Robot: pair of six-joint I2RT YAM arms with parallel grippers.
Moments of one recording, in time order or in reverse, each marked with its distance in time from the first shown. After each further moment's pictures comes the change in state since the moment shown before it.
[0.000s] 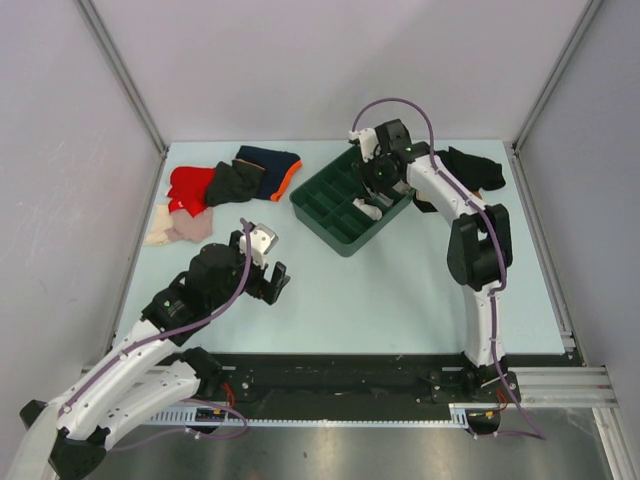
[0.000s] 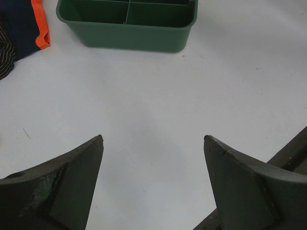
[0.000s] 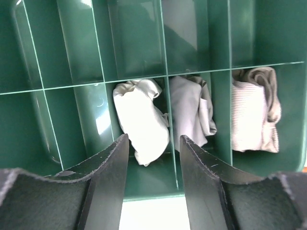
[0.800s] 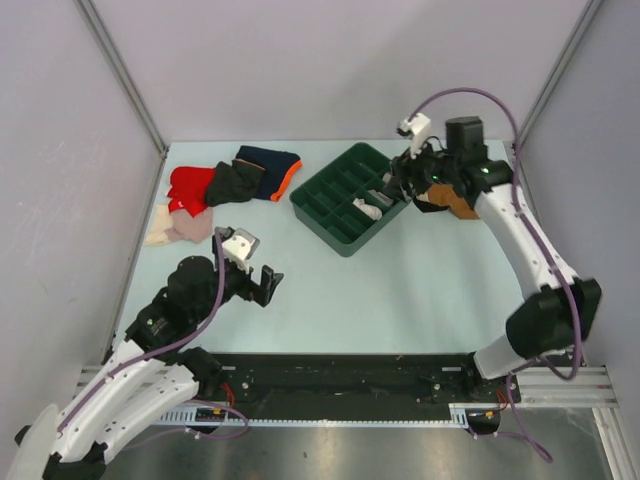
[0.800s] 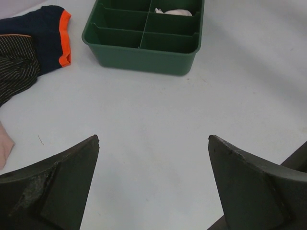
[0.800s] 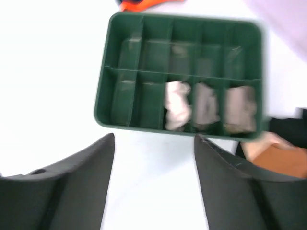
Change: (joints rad) left arm 0.015 -0.137 -0.040 0.019 -0.019 -0.011; right arm -0.113 -0.563 -0.363 0.087 -0.377 -0.094
